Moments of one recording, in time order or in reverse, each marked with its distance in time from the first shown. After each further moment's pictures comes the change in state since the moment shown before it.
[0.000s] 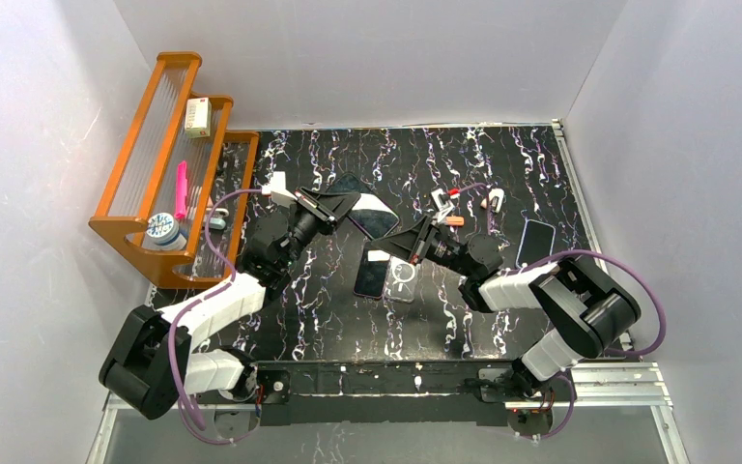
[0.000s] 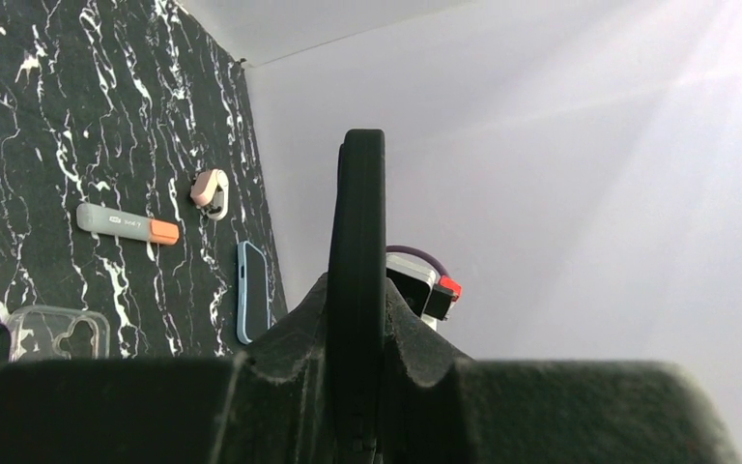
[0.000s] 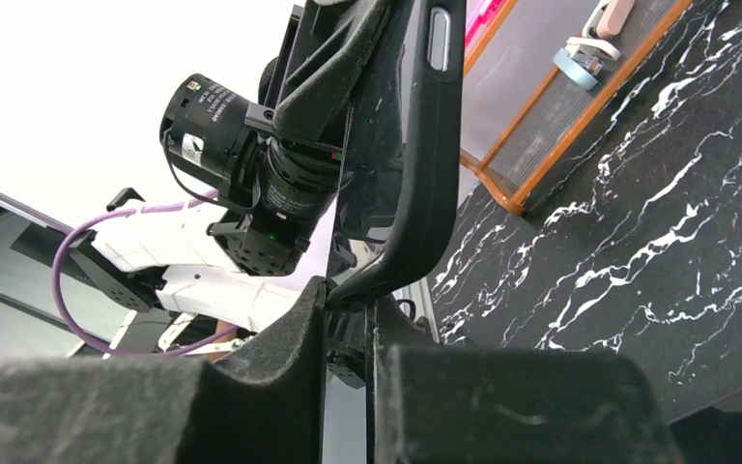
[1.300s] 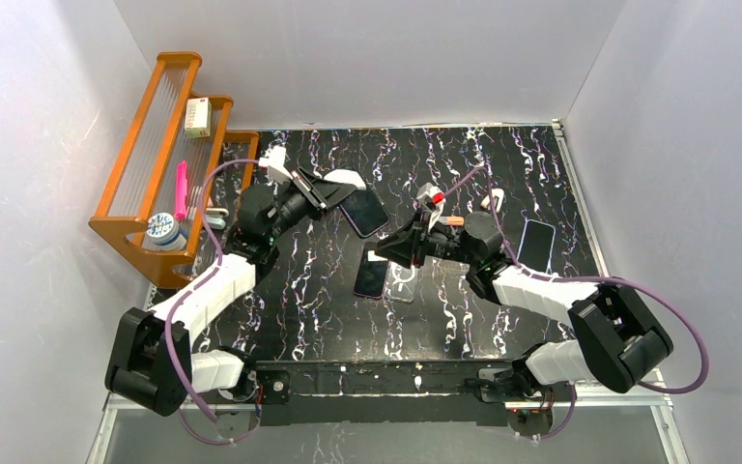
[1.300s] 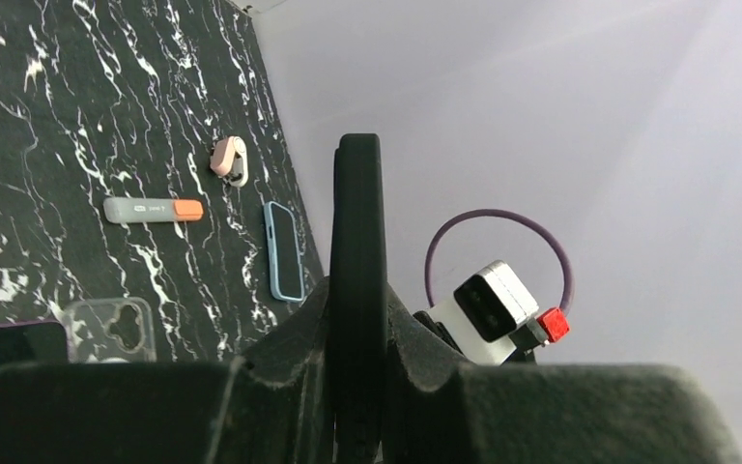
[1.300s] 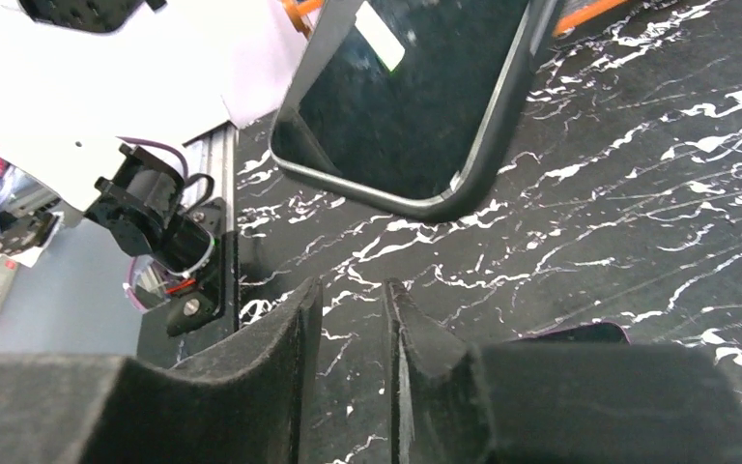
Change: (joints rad) left arm 0.144 0.014 0.144 -0.186 0.302 0.092; right arm -0.024 -0.194 0.113 -0.560 -0.180 -0.779
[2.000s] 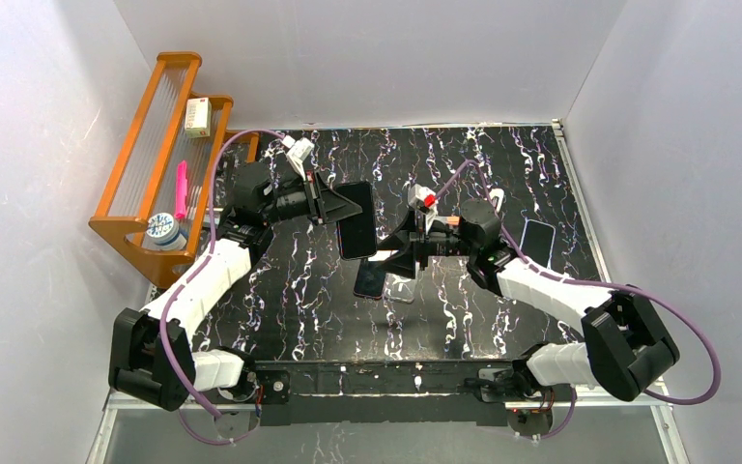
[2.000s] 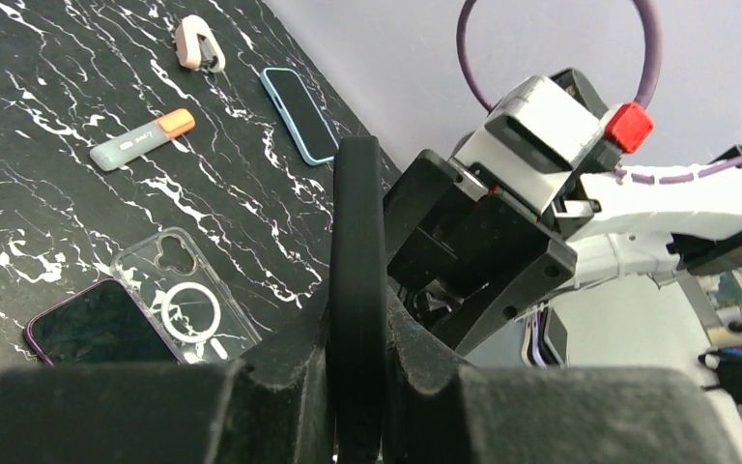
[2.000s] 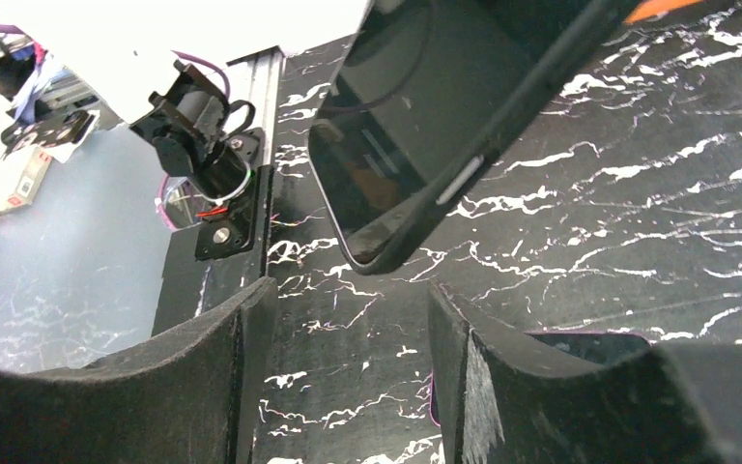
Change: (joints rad) left arm 0.072 0.027 0.189 -0.296 0.499 0.505; right arm -0.017 -0.053 0.094 -0.282 -0.190 -0.185
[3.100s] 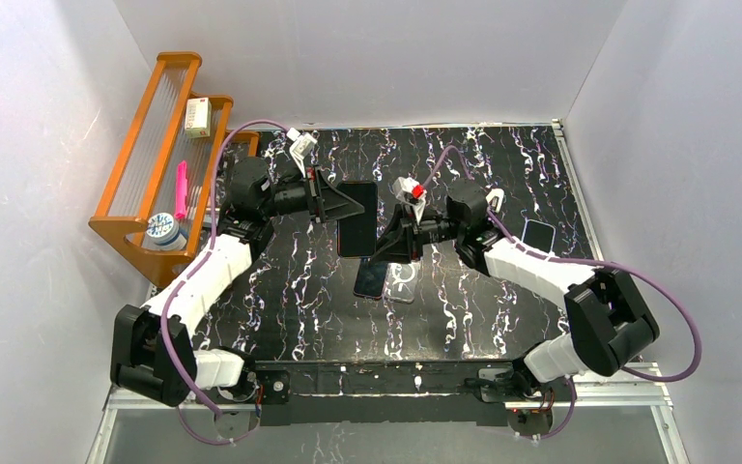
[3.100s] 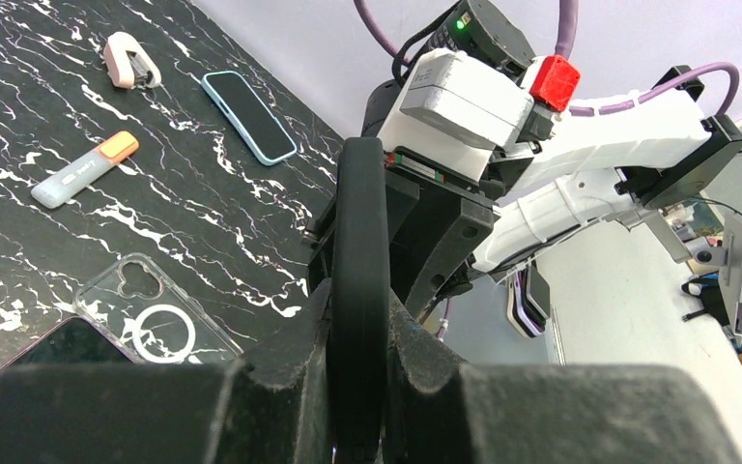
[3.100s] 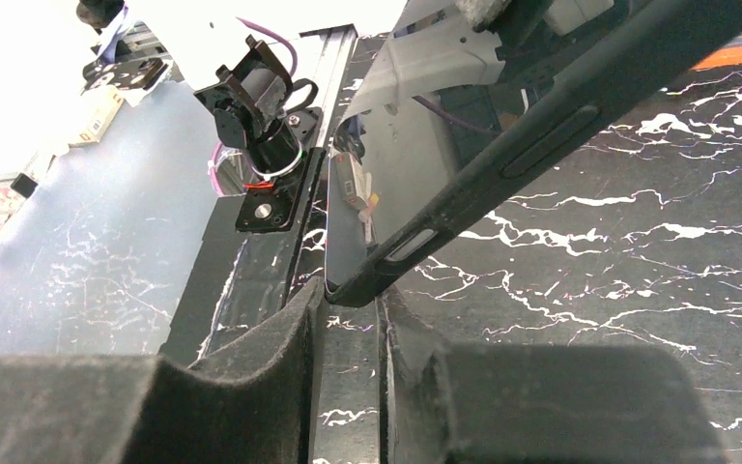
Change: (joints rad) left arm -0.007 0.015 0.036 0.086 0.139 0.003; right arm -0.002 0.129 0.170 -0.062 -0.233 -0.077
